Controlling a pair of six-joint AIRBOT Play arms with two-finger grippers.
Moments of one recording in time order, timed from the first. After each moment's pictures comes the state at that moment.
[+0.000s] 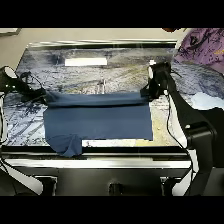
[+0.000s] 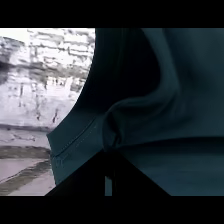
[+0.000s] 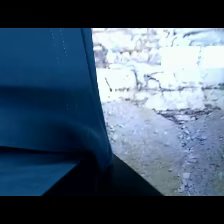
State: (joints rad) left arm 0.25 -1.91 1.85 1.41 -1.54 -1.60; right arm 0.23 -1.94 1.91 -1.77 1.52 1.79
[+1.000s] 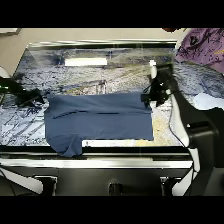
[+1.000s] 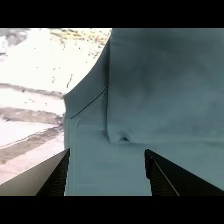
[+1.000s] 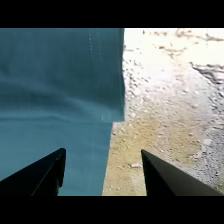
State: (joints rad) left arm 0.32 -1.81 1.79 1.37 -1.60 -1.64; right arm 0.17 -1.92 1.91 -1.61 1.69 1.70
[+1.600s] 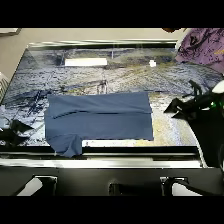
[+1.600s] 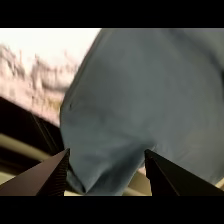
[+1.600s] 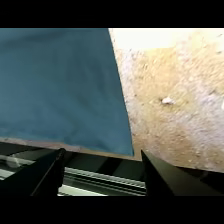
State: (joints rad) left arm 0.77 -1.03 0.70 0.98 -1.40 -1.52; right arm -0.30 -1.35 1.18 -1.06 1.47 1.45
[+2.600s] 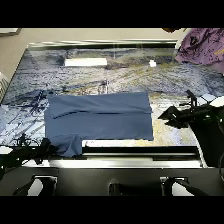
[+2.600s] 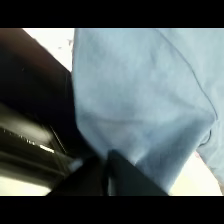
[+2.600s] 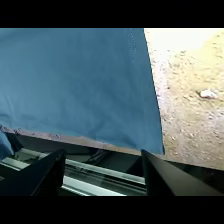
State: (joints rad) left arm 0.56 -0.83 0.25 0.88 -1.12 -1.54; right arm -0.32 -1.27 1.00 -0.92 1.41 1.39
